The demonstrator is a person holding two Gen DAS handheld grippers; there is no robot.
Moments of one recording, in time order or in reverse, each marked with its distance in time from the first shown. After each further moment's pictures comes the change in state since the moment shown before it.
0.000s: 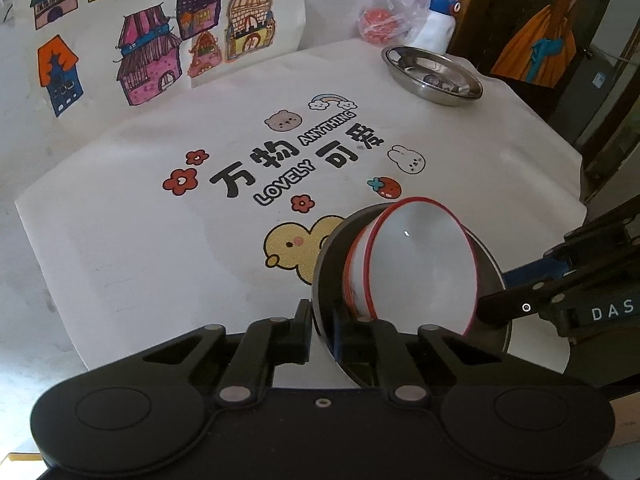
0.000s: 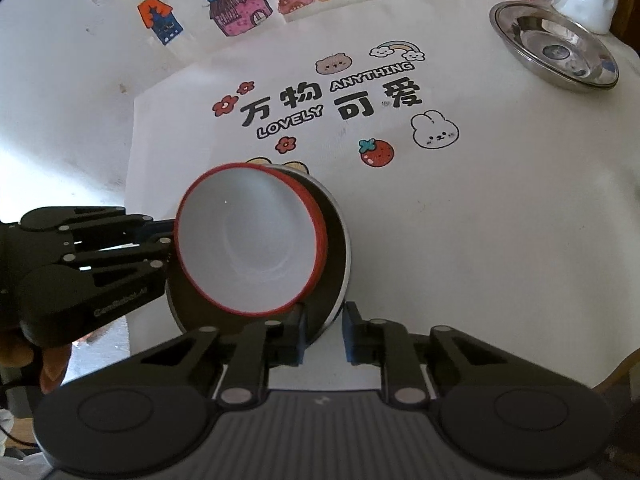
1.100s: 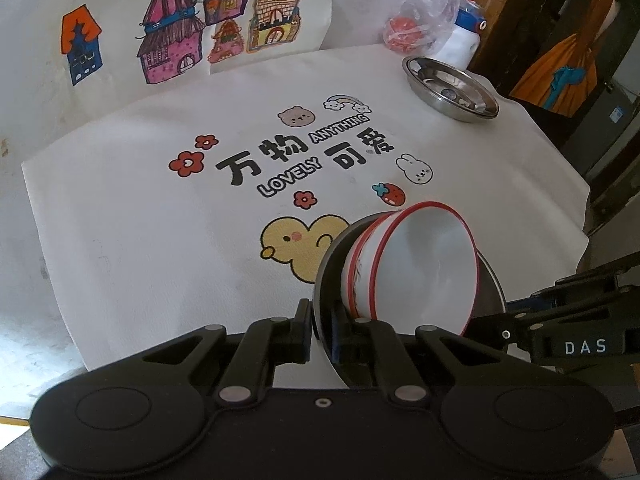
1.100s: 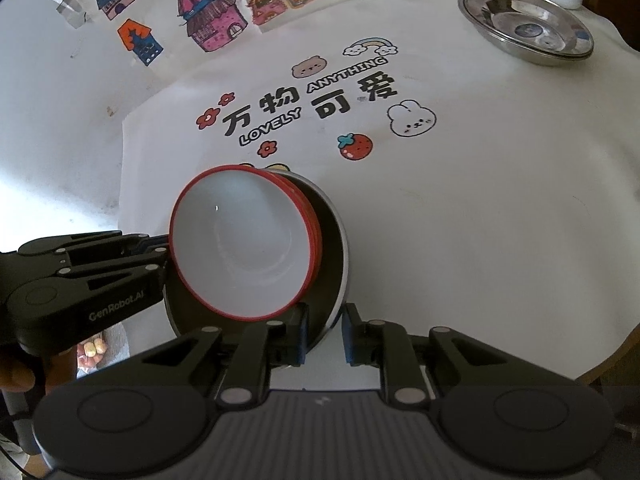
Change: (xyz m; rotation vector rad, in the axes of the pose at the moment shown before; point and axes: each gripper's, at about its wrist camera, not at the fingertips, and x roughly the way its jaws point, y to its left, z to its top) left arm 0.000 -0.002 -0.001 -0.117 -0.010 0.000; right arm -0.001 -0.012 -0.011 0.100 -0.041 0.019
